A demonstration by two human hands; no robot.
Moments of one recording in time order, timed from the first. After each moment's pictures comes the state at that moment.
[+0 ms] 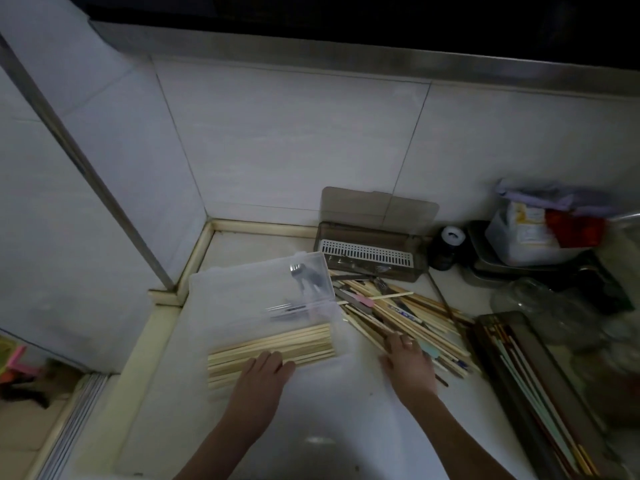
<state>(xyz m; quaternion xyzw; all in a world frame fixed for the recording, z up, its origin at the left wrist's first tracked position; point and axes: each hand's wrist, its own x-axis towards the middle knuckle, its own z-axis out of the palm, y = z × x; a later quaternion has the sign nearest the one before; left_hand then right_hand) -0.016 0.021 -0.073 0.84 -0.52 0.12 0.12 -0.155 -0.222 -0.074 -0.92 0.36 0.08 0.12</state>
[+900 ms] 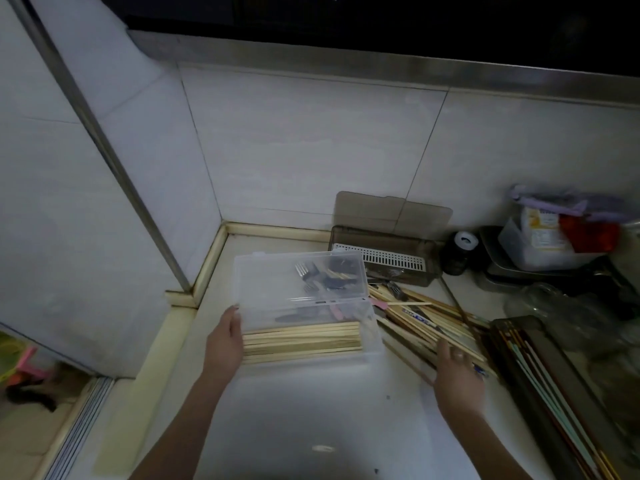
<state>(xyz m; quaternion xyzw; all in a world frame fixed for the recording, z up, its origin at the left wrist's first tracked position) 0.069 0.041 -0.057 0.89 -0.09 -0.11 0.43 -0.189 -0.223 -0.047 -0.89 0.45 0.03 0.05</state>
